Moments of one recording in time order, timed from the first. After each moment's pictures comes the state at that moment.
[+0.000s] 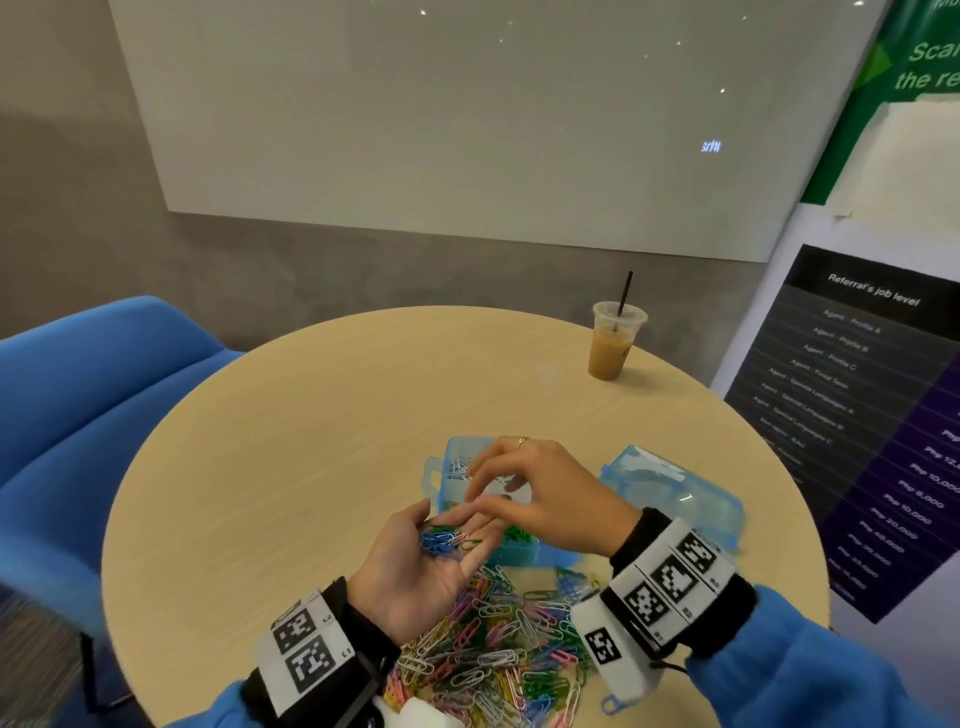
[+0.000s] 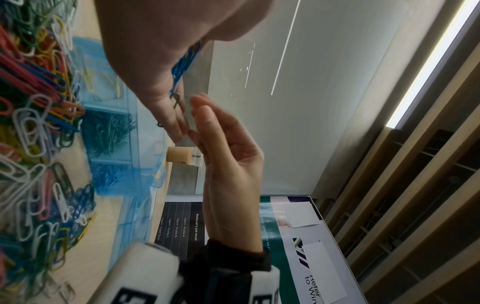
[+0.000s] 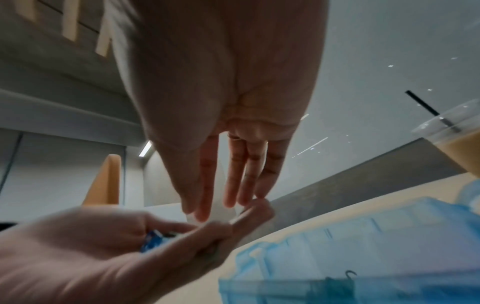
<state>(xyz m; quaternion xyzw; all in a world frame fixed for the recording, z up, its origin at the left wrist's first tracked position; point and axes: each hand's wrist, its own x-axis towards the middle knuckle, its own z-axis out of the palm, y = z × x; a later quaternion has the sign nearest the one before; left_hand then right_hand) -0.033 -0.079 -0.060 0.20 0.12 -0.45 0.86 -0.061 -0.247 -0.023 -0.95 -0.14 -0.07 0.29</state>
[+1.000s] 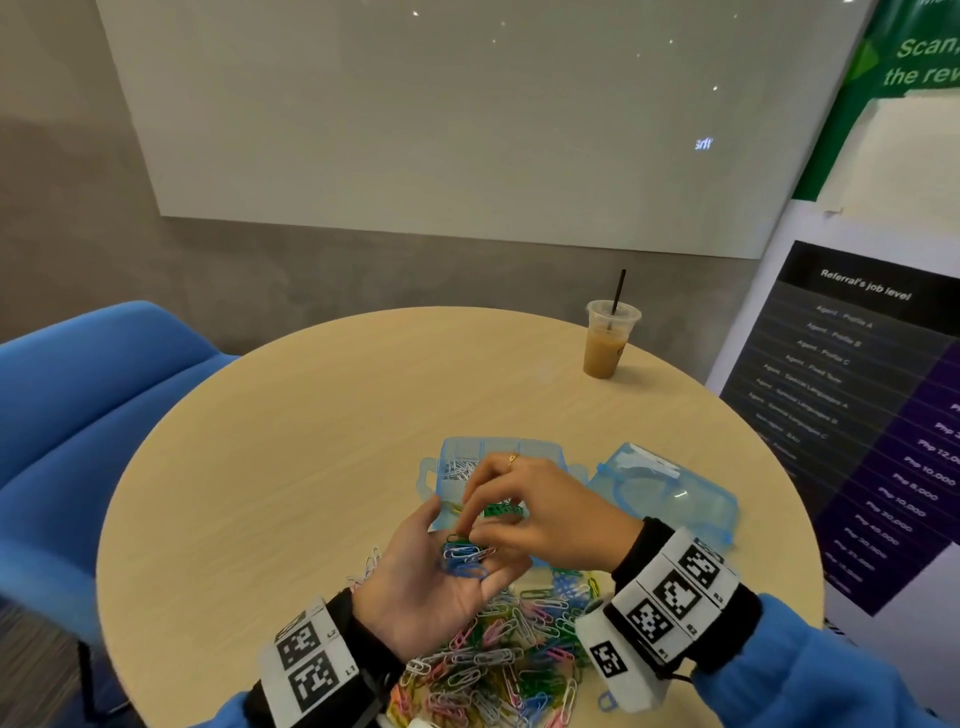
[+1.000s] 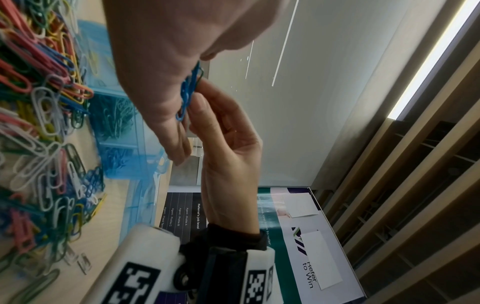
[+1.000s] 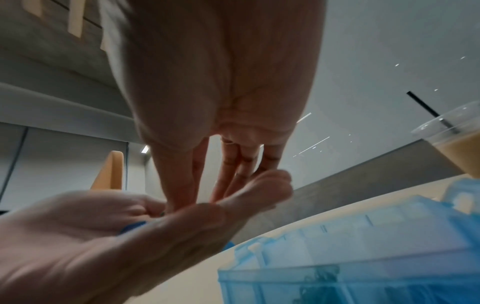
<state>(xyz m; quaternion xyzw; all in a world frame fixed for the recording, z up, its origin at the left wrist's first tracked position) -0.046 -0.082 -0.056 0.25 0.07 -0.50 0.83 -0.072 -0.244 -0.026 -0.94 -0.18 -0.04 0.29</state>
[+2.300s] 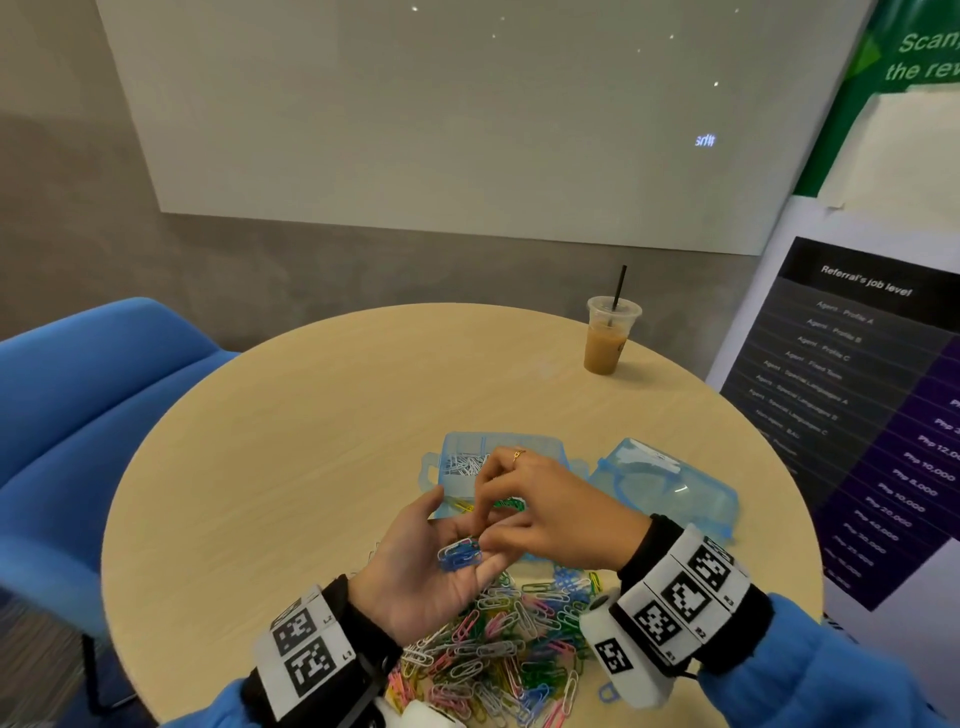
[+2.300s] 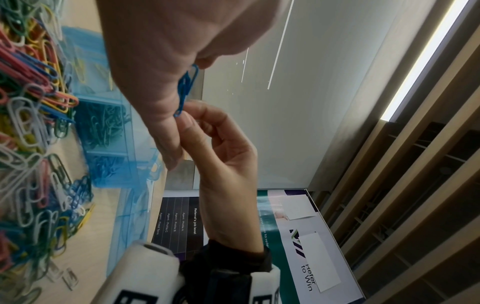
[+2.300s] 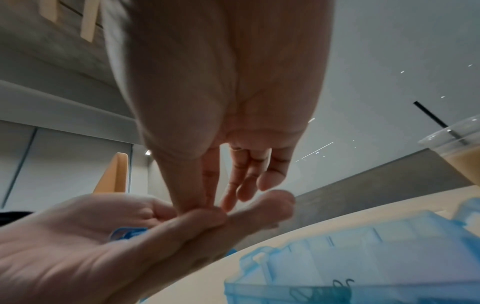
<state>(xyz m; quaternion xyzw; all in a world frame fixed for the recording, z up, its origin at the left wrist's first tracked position) -0.045 -0.078 -0.047 0.28 0.06 -0.52 0.81 -0.080 -0.241 -0.019 -0.96 -0.15 0.00 0.24</state>
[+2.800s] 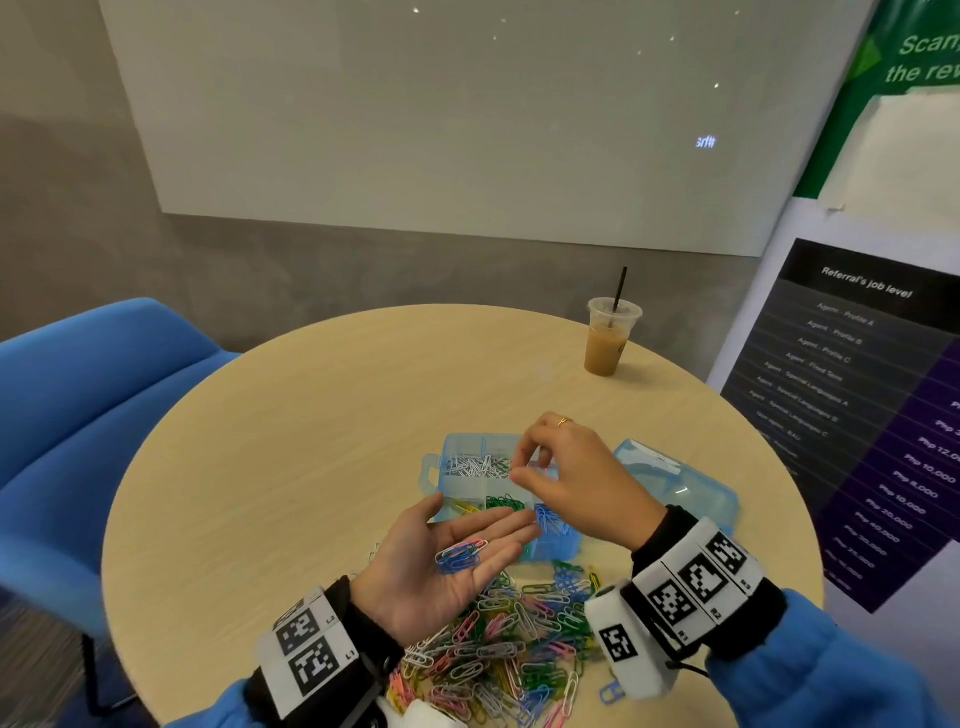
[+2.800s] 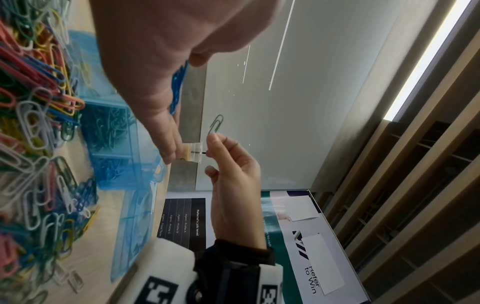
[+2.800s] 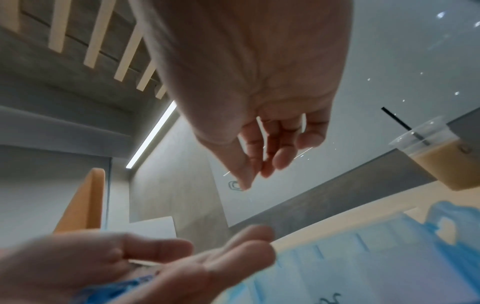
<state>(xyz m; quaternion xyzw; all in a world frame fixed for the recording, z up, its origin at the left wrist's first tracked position) -0.039 -0.081 -0.055 0.29 0.09 -0.50 0.81 -0.074 -0.259 -0.014 -0.96 -0.02 -0.14 0.25</state>
